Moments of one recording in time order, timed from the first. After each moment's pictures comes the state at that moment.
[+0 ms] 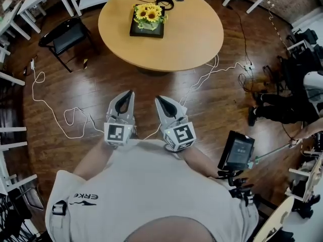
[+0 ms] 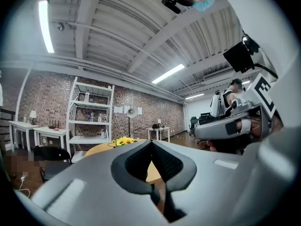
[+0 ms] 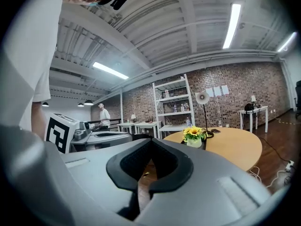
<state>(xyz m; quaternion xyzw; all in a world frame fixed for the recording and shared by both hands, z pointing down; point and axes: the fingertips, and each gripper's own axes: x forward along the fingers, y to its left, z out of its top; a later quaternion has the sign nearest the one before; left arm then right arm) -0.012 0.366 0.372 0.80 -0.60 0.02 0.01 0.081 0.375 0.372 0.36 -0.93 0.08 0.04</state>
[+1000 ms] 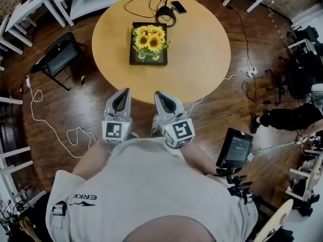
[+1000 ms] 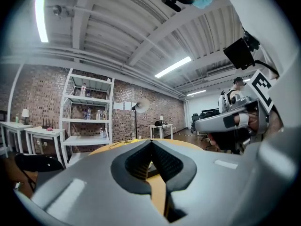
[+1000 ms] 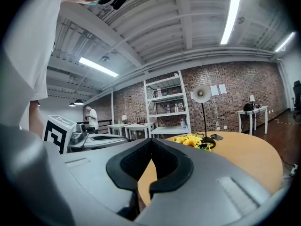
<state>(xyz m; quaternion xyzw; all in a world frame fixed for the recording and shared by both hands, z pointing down) -0.090 0.136 0.389 0.81 -0.59 0.04 0.00 0.014 0.143 0.376 0.38 -0.92 0.09 0.04</state>
